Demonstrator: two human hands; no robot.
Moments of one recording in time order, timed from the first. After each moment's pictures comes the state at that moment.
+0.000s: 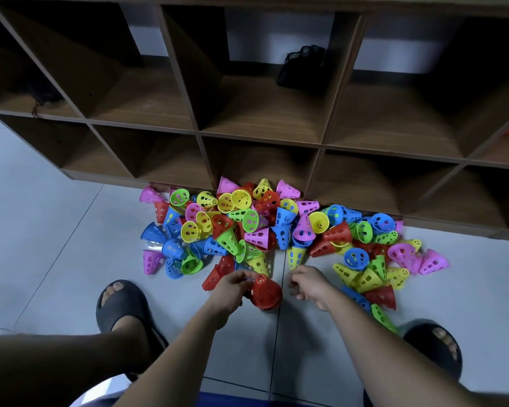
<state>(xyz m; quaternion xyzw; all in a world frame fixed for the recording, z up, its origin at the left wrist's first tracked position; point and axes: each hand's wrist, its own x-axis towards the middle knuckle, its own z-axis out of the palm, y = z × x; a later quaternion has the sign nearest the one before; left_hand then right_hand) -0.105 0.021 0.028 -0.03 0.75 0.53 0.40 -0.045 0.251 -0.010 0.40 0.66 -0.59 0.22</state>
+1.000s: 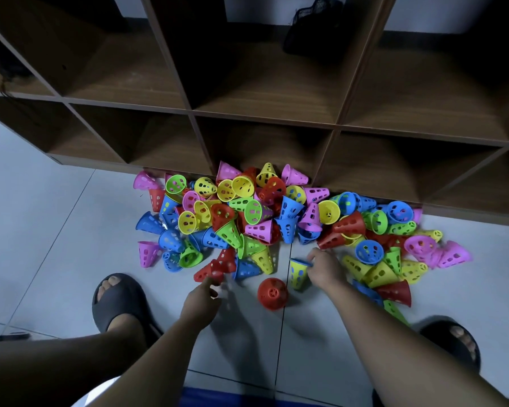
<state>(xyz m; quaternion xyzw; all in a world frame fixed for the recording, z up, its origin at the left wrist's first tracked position) -0.129 -0.052 -0.072 -0.01 0.91 0.23 0.35 -0.071 0.284 -0.061 0.33 0.88 -0.26 0.21</state>
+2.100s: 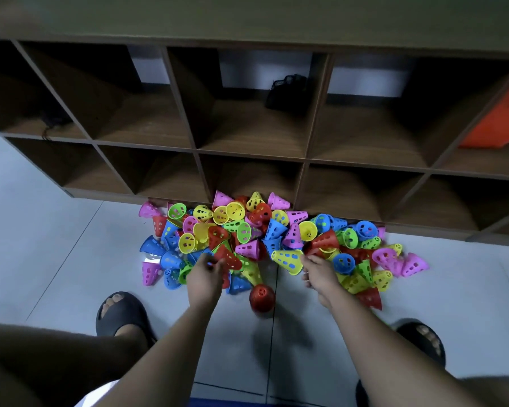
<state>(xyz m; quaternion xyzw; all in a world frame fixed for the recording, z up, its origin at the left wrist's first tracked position) -0.129 0.007 0.049 -0.08 0.88 0.45 0.13 -0.032 0.275 0.027 0.44 0.62 -0.65 0.02</state>
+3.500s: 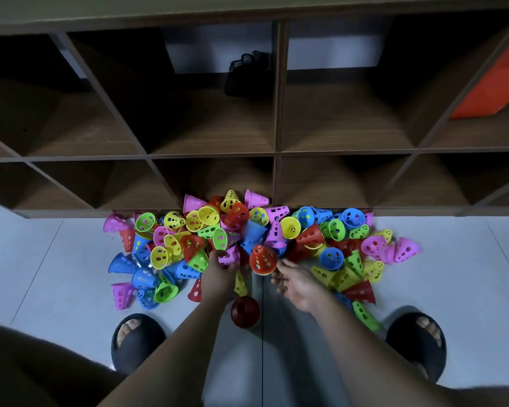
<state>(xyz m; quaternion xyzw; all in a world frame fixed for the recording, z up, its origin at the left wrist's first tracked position) -0.157 0.109 0.006 -0.04 0.89 0.40 0.22 -0.049 0.285 -0.005 0.42 0.41 -0.80 0.10</state>
